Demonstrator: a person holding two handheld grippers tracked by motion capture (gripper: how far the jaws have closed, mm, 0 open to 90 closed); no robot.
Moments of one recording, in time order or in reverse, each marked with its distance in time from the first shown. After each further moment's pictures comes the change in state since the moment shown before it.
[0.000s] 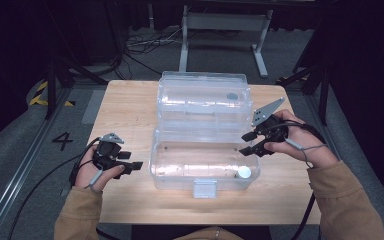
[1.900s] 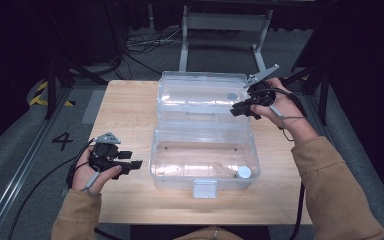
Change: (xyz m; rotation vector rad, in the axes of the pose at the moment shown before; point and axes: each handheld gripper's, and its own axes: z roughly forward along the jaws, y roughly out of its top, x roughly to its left) left arm -0.011 0.002 -0.015 -0.091 -0.057 0.028; right arm -0.071 0.044 0.004 -0.124 -0.134 0.158
